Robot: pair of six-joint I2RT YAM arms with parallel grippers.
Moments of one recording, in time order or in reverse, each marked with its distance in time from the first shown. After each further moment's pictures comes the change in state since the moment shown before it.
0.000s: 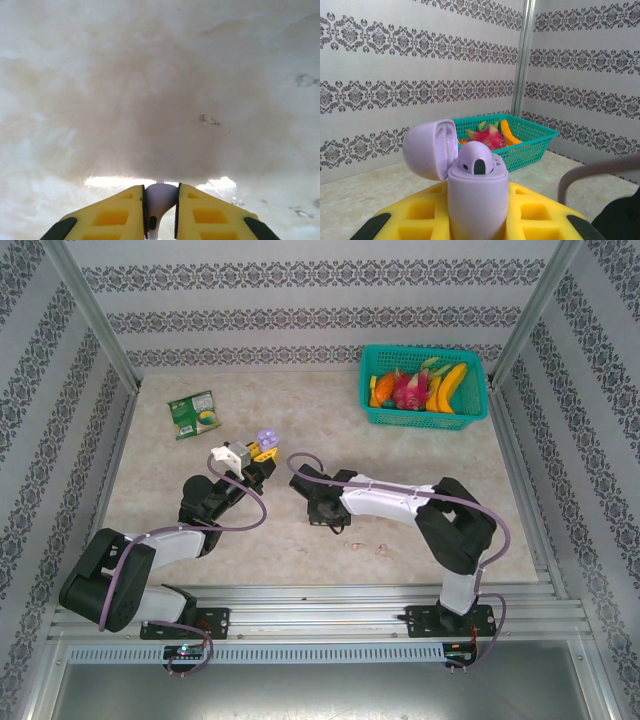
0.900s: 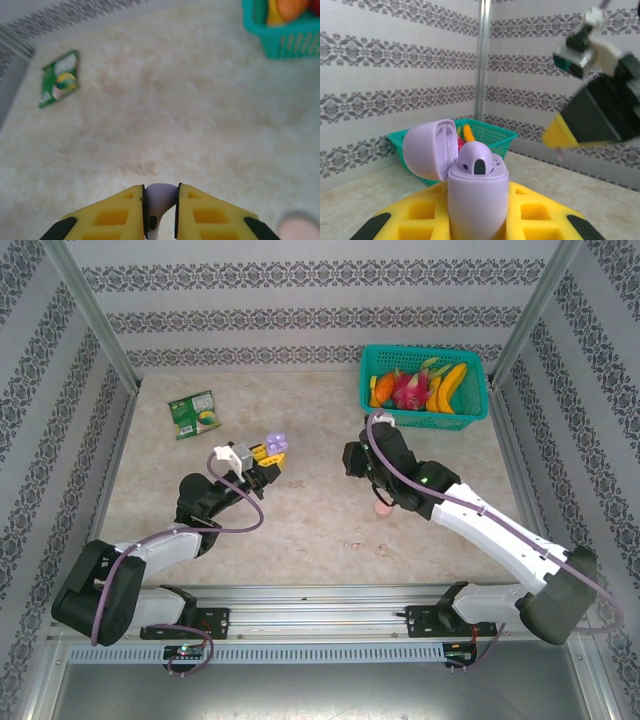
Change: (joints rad) left arm -0.016 -0.076 0.036 -0.077 0.182 -0.027; right arm -0.169 -0.573 -0.061 0.214 0.084 -0.301
